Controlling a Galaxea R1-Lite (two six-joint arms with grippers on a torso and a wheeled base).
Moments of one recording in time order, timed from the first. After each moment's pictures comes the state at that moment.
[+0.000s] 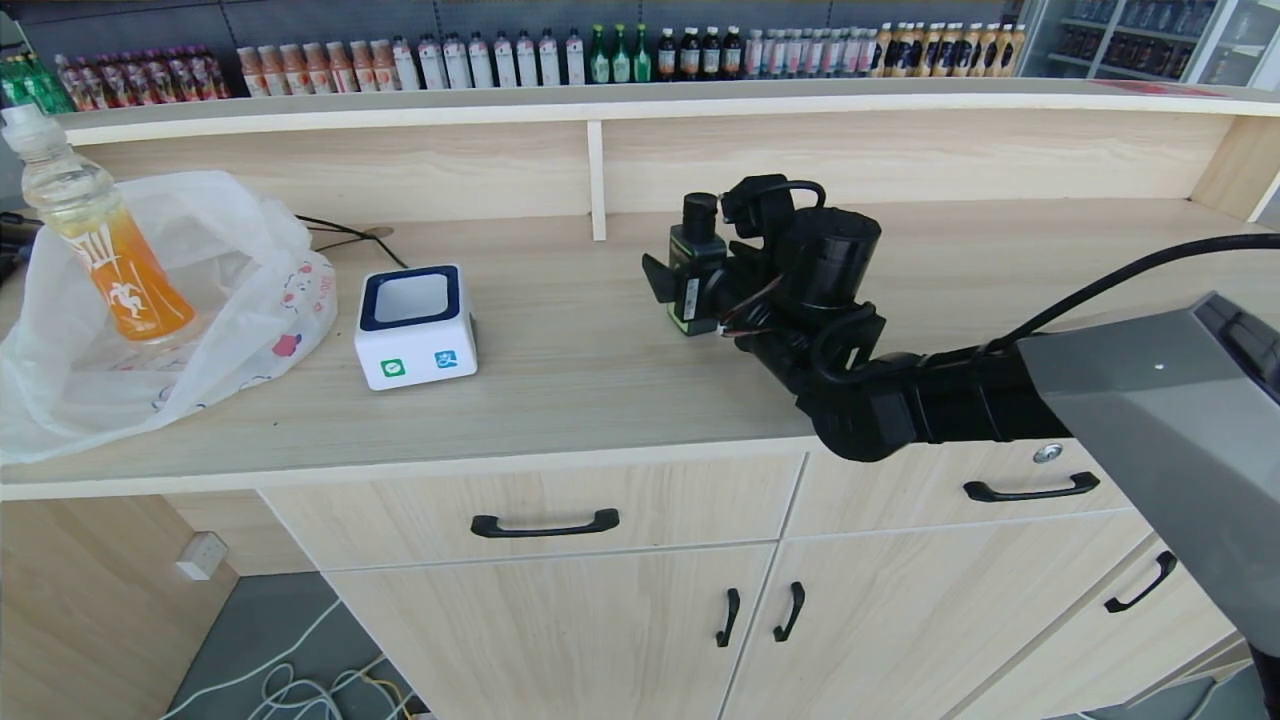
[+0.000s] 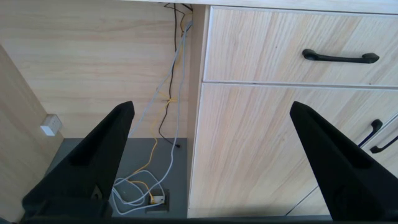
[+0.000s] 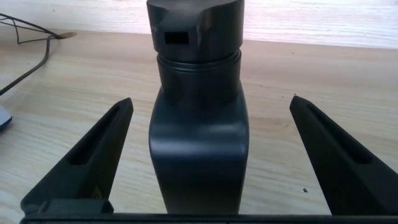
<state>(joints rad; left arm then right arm) 0.00 0.00 0.00 0.00 0.00 0.01 0.56 2.25 -1.64 -0.80 -0.18 -0.05</state>
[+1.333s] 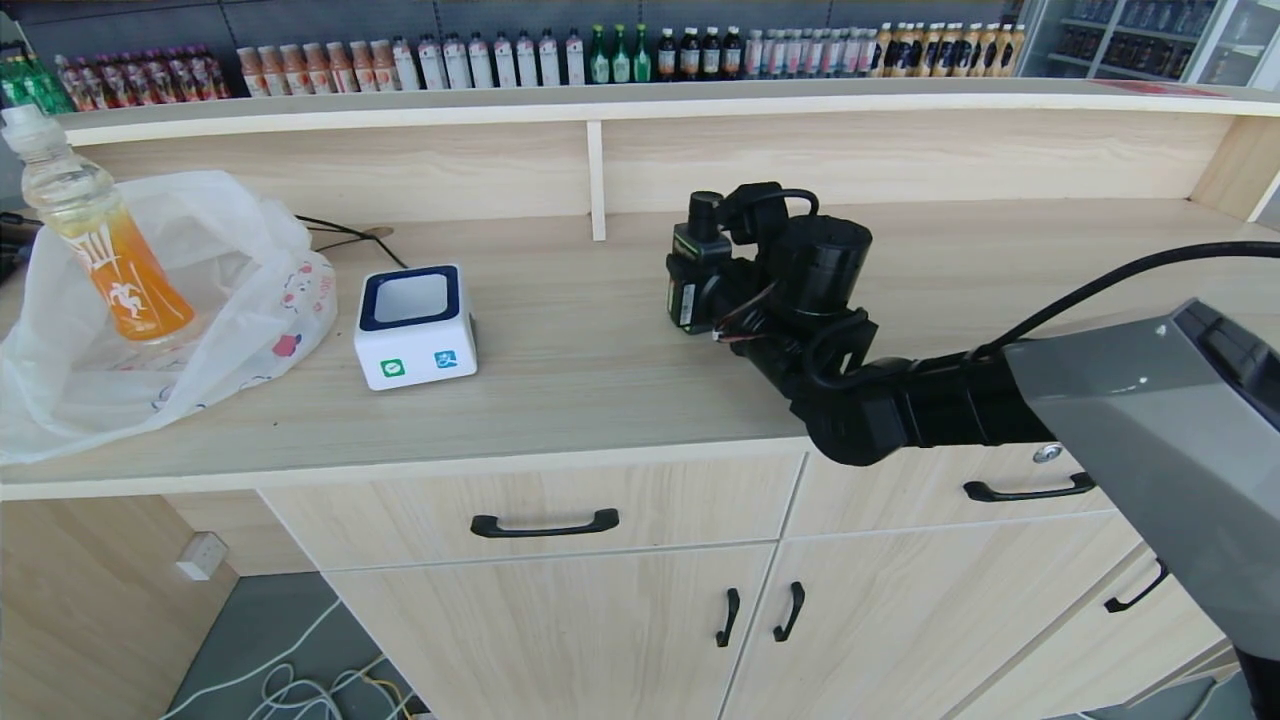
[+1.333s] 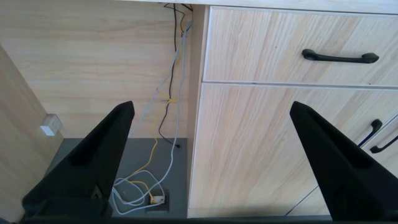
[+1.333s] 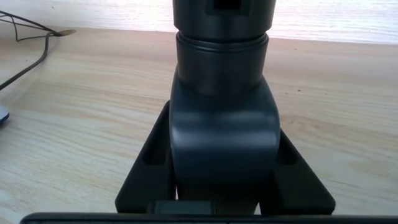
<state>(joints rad) 0.00 0.00 0.00 0.00 0.00 0.01 0.56 2.27 -1.65 -0.80 -0.18 -0.05</state>
